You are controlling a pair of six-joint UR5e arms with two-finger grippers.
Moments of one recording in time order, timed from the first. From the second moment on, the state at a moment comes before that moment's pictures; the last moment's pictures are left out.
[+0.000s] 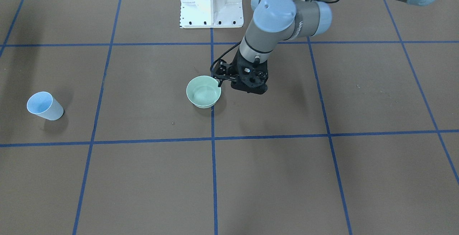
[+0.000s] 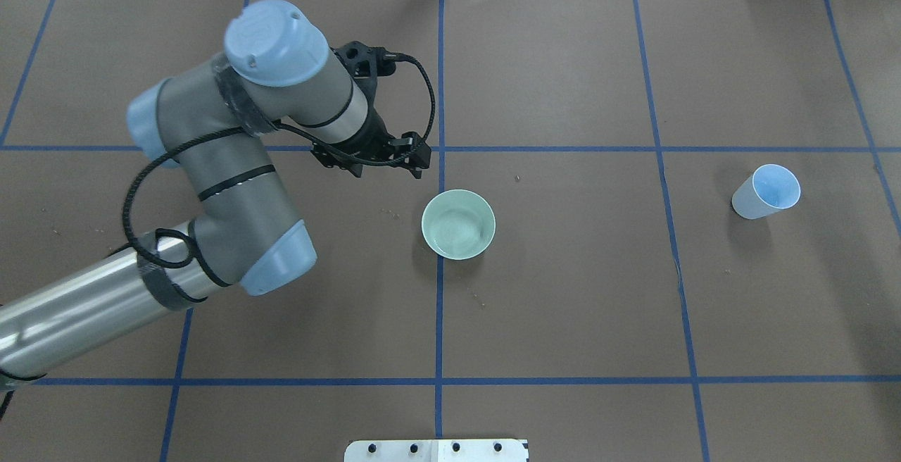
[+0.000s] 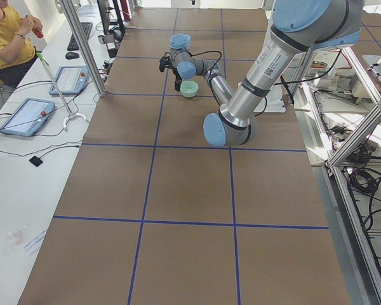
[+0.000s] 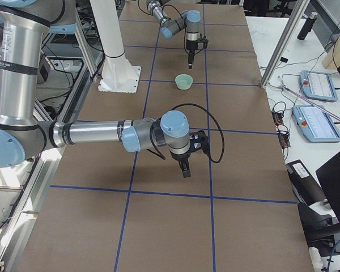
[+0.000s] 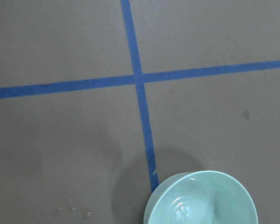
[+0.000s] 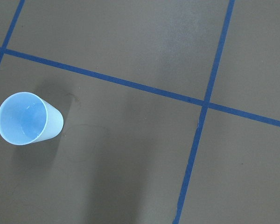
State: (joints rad) left arm -0.70 -2.25 -1.74 -1.64 -2.09 -1.02; right arm 1.54 -1.76 1.87 -1.40 2.42 -0.02
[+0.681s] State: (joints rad) left arm -1.18 -1.77 -2.05 -1.39 -2.23 -0.20; right arm 1.42 -1.76 2.01 -1.32 2.44 0.38
